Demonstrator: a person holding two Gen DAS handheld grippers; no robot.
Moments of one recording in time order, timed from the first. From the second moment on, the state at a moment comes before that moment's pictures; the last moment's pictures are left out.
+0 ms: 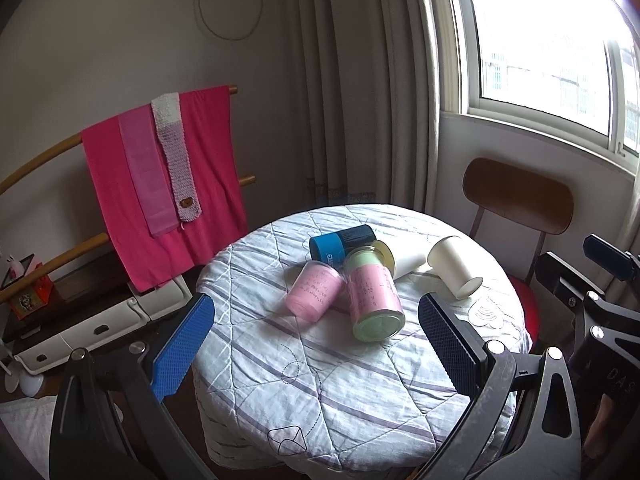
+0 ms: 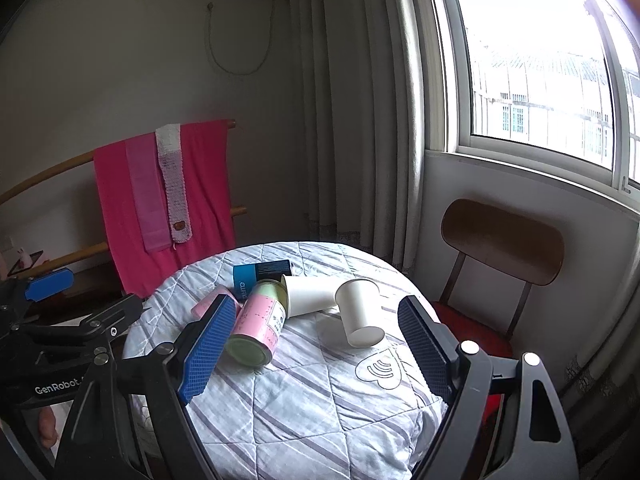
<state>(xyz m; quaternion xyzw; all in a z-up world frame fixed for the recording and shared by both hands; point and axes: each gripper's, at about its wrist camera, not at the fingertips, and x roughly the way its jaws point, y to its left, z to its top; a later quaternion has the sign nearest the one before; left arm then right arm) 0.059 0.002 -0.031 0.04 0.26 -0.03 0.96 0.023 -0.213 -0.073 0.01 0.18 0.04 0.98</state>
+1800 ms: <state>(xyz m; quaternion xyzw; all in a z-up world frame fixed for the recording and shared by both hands) 0.274 0.029 -0.173 0.12 0.46 -0.16 0.86 0.172 -0.197 -0.154 0.03 0.32 0.06 0.95</state>
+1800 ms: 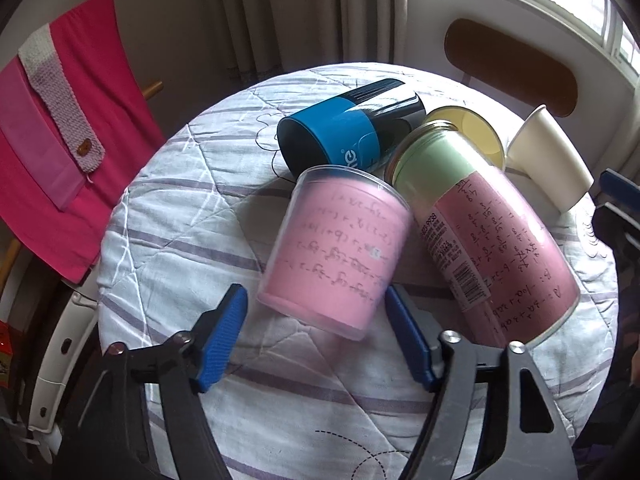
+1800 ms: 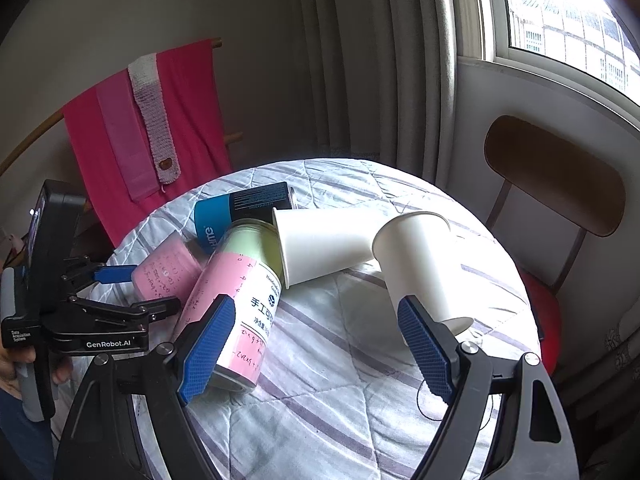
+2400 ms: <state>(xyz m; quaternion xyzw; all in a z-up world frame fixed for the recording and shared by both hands) 0.269 0.024 -0.168 0.14 0.44 -0.17 0.87 0.179 -0.200 -0.164 0.03 0.33 0.06 0.94</state>
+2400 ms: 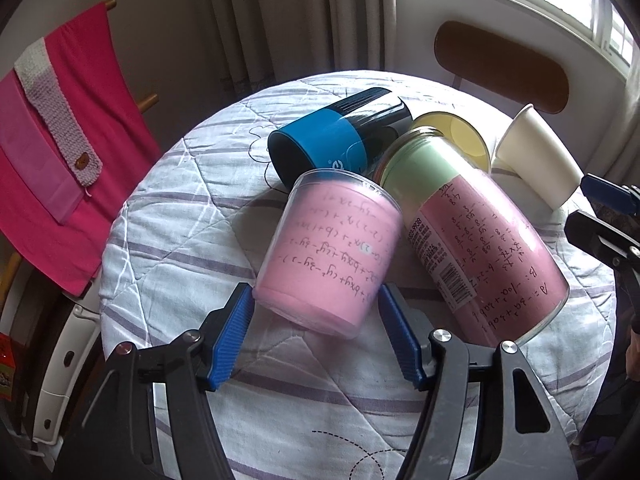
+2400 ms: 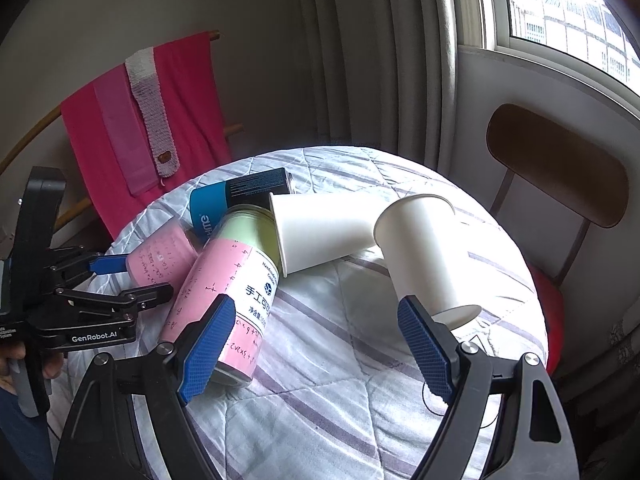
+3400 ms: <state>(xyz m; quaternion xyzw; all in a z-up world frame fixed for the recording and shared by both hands) 0.189 0.053 -0.172 0.10 0.45 -0.17 0.87 0.155 -0.180 -0.169 0.02 0.34 0.06 0.94</state>
